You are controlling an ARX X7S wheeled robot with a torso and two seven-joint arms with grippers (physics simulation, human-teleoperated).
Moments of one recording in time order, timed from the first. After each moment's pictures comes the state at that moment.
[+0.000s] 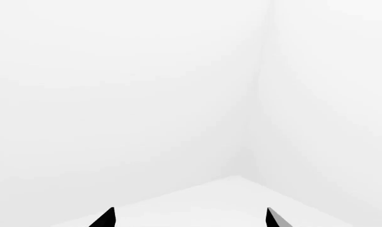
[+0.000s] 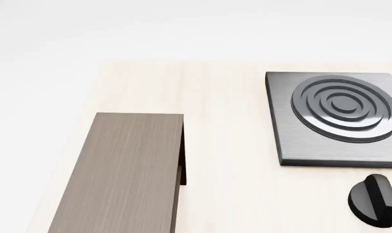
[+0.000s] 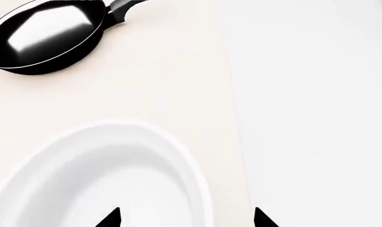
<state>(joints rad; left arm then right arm) -0.32 -0.29 -0.36 0.23 -0.24 -0.31 -0.48 0.72 0.28 0.95 0.07 0.09 0.99 0.79</state>
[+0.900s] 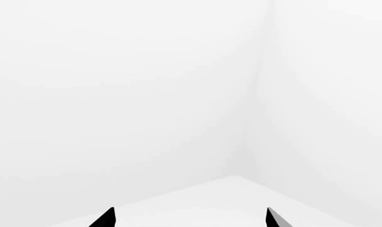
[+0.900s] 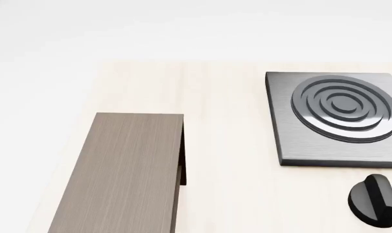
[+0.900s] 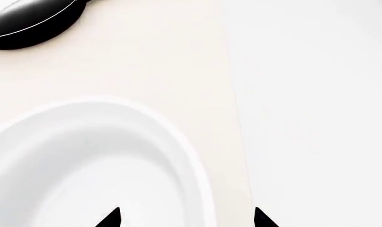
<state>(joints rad) -0.31 -0.30 -0.35 0.24 -0.25 -0.31 -0.49 0.71 0.31 0.97 0.24 0.08 0.89 0.79</state>
